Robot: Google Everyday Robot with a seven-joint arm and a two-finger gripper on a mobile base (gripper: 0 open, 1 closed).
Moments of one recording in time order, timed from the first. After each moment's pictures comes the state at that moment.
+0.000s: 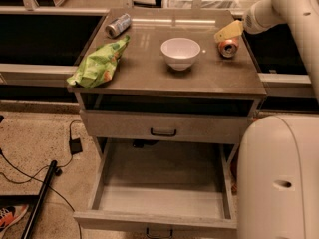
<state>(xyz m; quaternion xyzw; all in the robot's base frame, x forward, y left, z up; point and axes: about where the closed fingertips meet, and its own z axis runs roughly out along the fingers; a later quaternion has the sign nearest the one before) 0.849 -0.298 0.883 -0.20 0.89 0.01 0.41</state>
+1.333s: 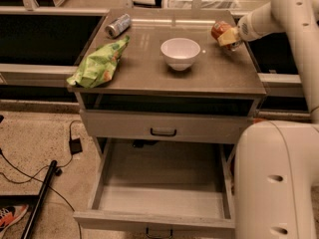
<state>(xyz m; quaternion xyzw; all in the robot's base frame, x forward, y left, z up) 0.853 -0.273 0.856 -0.23 0.88 0.08 0.41</state>
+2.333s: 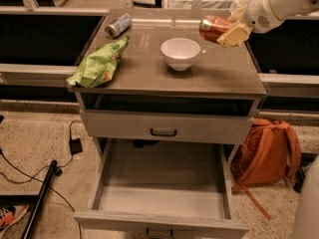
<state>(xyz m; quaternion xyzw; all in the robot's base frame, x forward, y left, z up) 0.718 -0.208 0.939 -0.53 0.75 0.08 0.39</state>
